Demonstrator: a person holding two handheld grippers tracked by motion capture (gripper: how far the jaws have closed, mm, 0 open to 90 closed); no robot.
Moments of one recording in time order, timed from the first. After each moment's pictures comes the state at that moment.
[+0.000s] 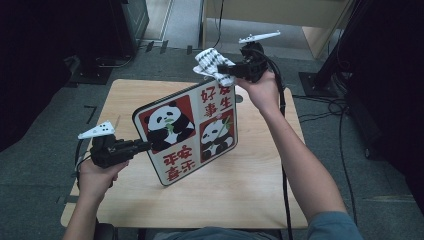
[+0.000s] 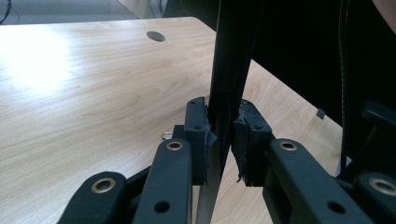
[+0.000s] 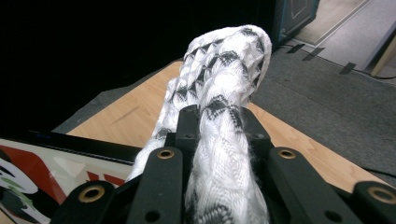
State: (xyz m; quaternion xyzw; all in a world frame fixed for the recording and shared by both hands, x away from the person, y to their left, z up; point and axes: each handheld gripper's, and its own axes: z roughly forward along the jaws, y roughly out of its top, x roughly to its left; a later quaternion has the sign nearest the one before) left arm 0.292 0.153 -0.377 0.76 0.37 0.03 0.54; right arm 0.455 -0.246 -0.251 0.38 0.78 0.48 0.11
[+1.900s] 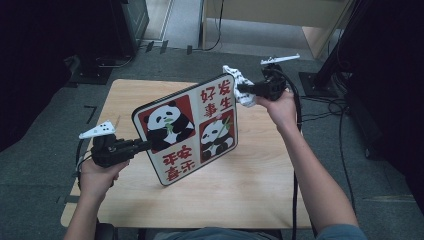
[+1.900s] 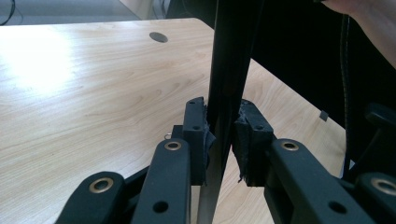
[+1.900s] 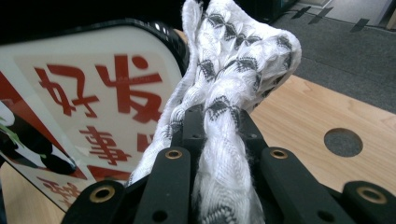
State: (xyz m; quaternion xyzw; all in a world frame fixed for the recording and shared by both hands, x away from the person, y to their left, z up) left arm 0.293 0.153 -0.379 0.76 0.37 0.03 0.54; right arm 0.439 -0.306 -0.302 0.43 0.77 0.47 0.06
